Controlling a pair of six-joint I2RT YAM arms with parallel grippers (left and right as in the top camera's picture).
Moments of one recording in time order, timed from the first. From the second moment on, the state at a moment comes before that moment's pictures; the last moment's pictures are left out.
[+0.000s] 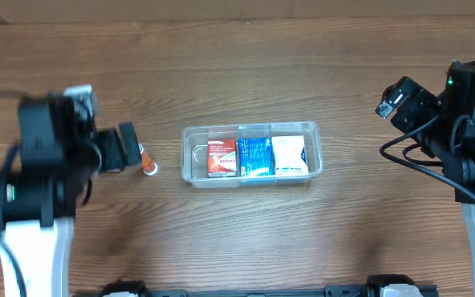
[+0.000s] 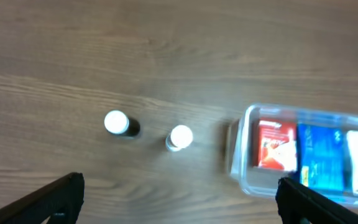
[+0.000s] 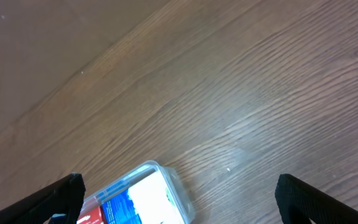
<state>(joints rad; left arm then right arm) 0.05 1.16 1.42 -1.20 0.01 -0.14 0.01 1.21 1.51 -1.13 0.05 0.60</state>
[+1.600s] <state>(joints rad) 0.24 1.60 1.66 -1.34 0.15 -0.12 0.01 1.21 1.51 -1.13 0.05 0.60</state>
